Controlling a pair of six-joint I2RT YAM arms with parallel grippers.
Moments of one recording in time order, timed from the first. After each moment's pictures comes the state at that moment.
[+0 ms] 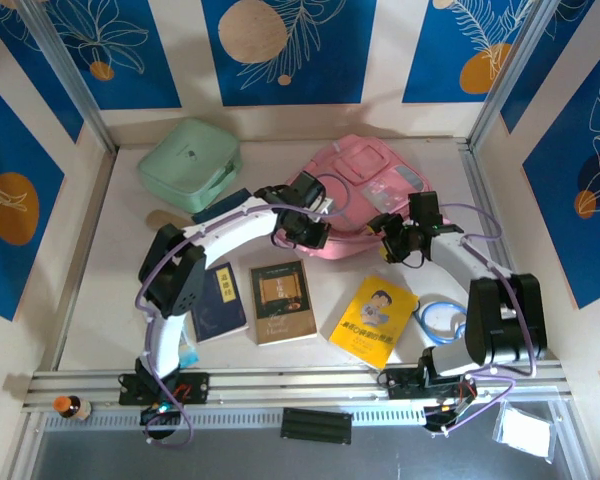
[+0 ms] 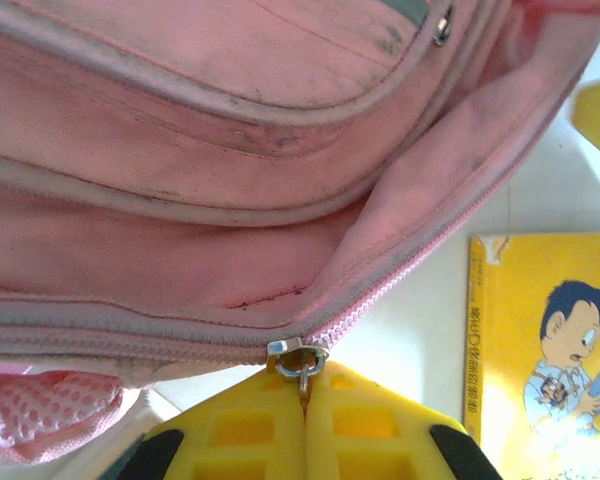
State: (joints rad) left arm -0.77 2.02 1.67 -0.75 0.24 -0.30; right arm 0.09 1.47 0.83 -0.35 -0.40 1.12
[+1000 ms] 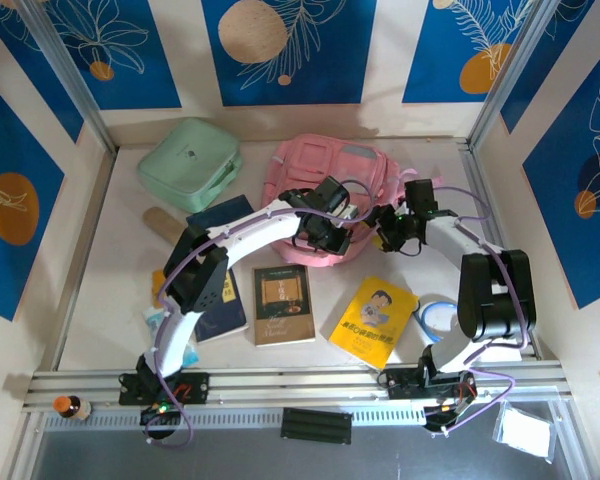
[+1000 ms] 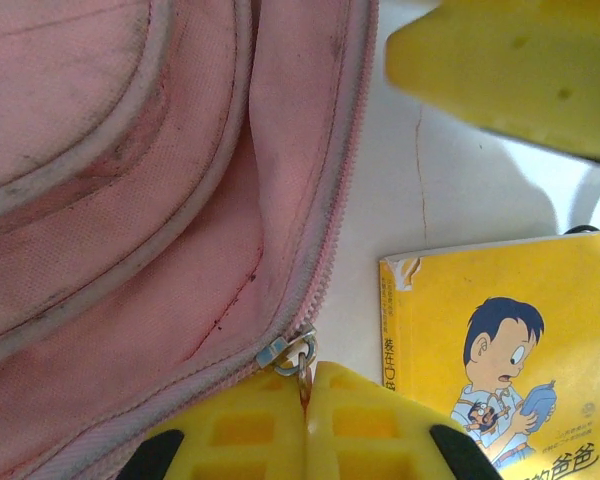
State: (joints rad) left arm -0.84 2.16 1.85 -0.79 0.29 -0.33; right arm 0.09 1.59 0.95 -0.37 -0.51 0.95
